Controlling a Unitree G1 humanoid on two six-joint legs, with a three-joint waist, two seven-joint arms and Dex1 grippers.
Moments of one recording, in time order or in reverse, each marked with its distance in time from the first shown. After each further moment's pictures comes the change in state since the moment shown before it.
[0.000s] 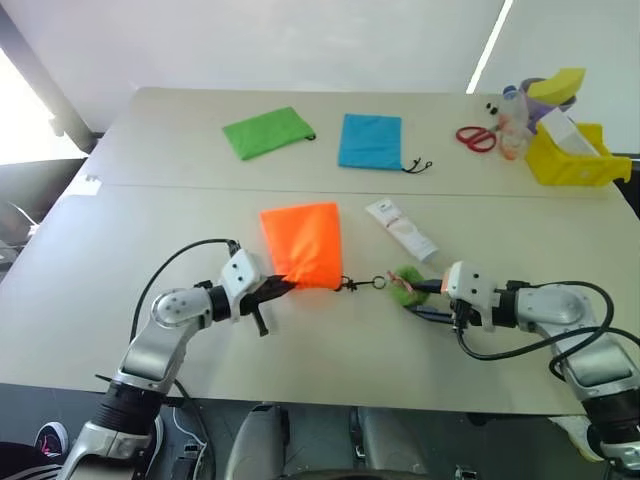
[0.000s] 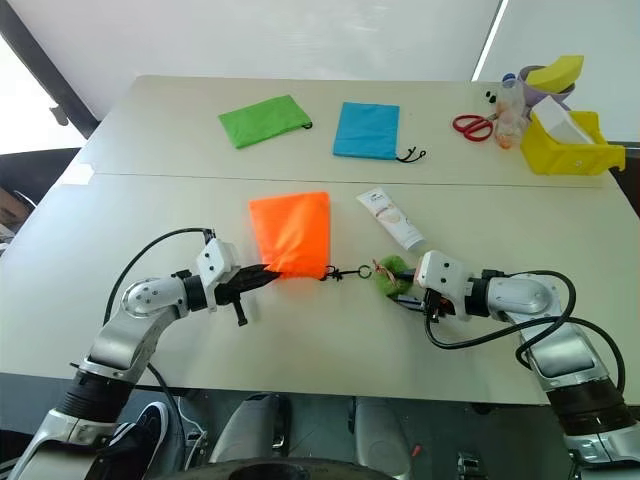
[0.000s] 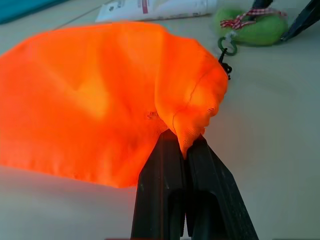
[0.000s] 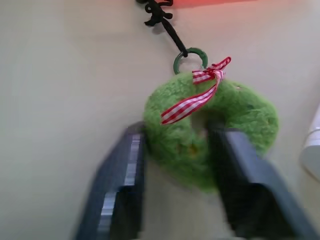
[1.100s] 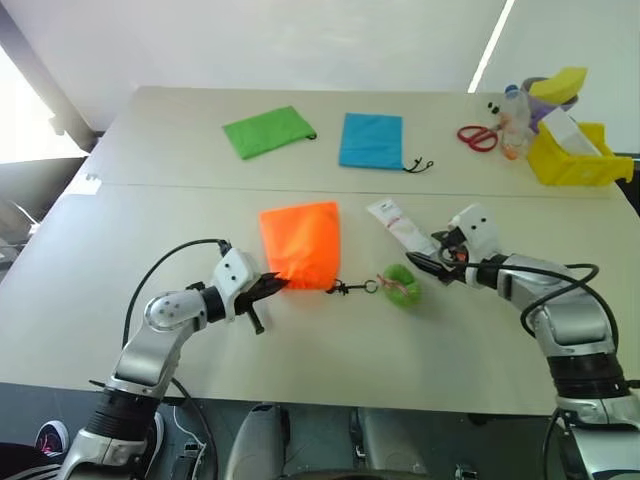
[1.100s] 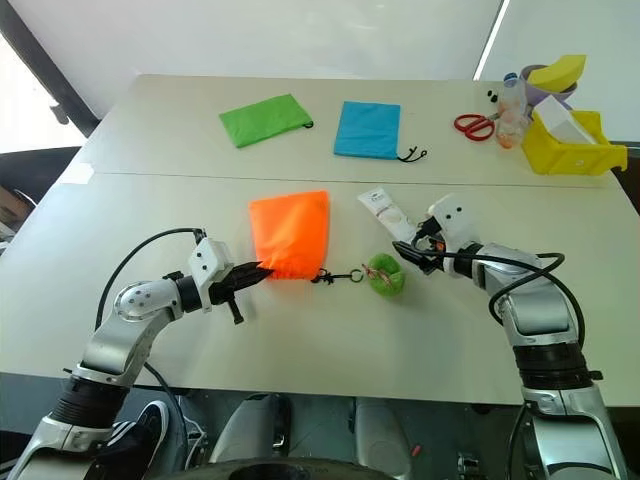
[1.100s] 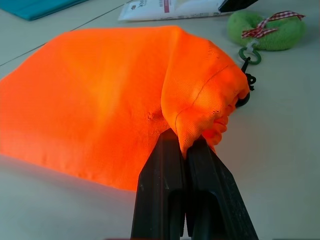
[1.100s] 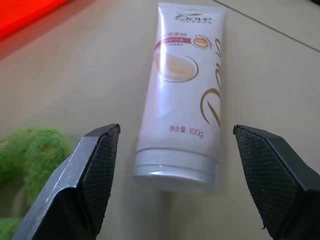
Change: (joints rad) left arm 0.022 -0.012 0.031 -0.026 -0.001 0.006 0.048; right arm -0.243 0.177 -0.082 0.074 0.035 0.517 -0.415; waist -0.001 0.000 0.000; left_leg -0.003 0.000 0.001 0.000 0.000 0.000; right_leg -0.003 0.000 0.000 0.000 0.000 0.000
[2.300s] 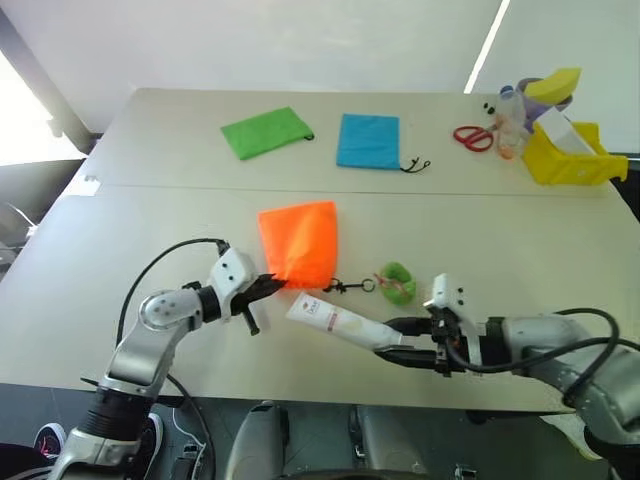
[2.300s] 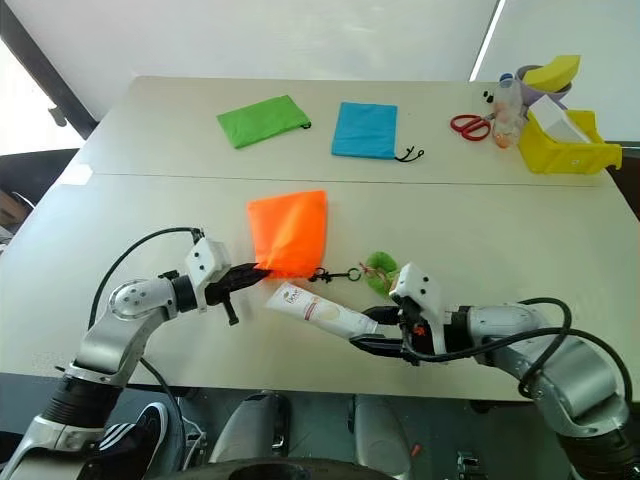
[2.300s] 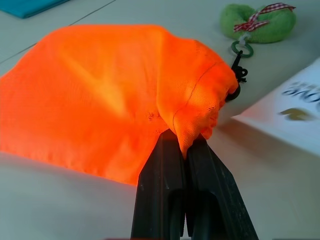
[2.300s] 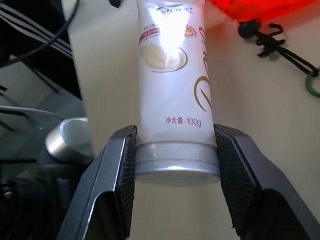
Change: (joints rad) left arm 0.001 0.045 0.002 -0.043 -0.001 0.039 -0.025; right arm 0.341 -0.170 0.077 -0.544 0.332 0.166 0.240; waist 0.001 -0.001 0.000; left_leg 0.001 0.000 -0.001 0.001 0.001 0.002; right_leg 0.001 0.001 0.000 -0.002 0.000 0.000
